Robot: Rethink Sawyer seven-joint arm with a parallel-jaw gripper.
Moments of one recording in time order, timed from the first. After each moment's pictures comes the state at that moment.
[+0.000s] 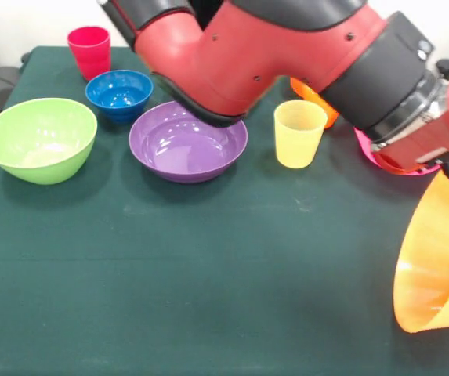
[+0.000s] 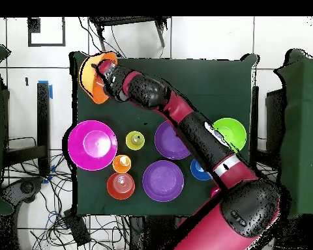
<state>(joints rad) -0.78 -0.08 1.10 1.48 -0.15 0.37 2.03</state>
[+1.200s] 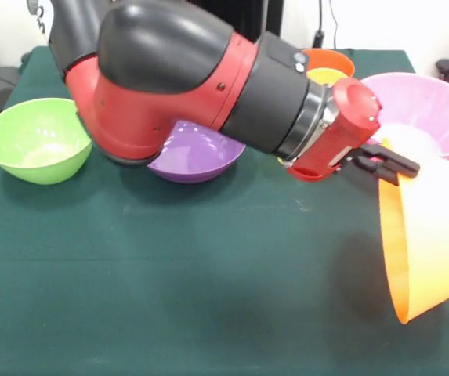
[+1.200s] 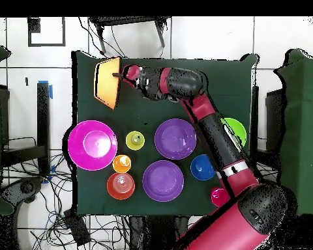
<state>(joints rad) -0.88 0.07 1.18 1.28 -0.15 0.89 1.71</state>
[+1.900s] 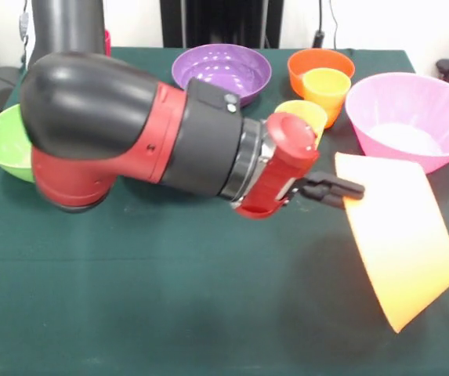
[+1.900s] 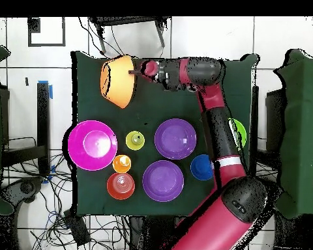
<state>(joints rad) -0.81 0.15 1.19 0.94 -0.14 1.25 1.50</state>
